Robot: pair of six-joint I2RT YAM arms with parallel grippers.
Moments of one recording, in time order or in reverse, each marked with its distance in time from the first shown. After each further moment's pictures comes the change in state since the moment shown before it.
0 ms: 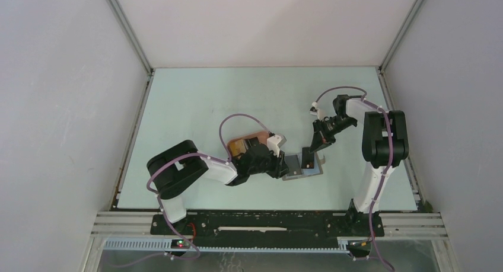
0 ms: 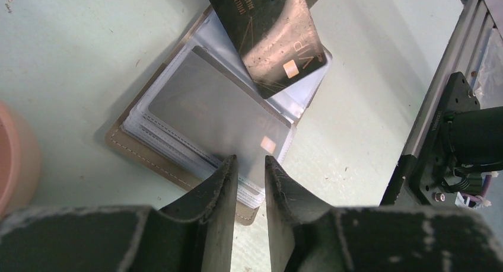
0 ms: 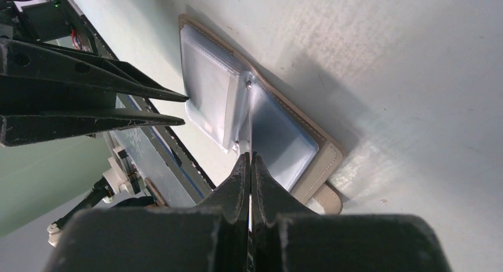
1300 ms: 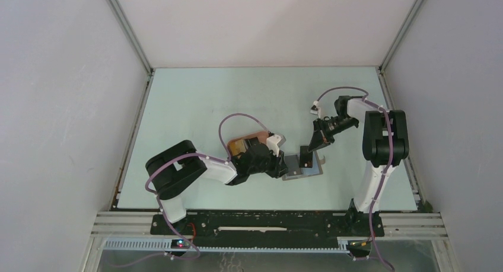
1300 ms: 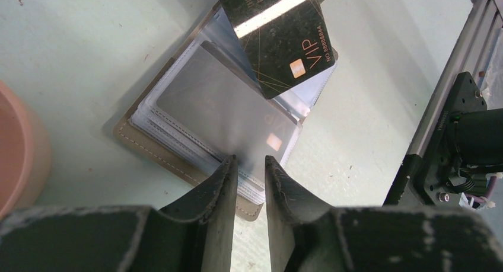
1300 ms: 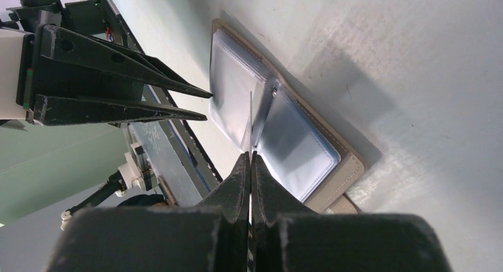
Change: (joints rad) left arm 0.000 -0.011 0.005 -0.037 -0.008 0.000; right arm -0.023 0.010 -0.002 -0.019 -0.110 -0.049
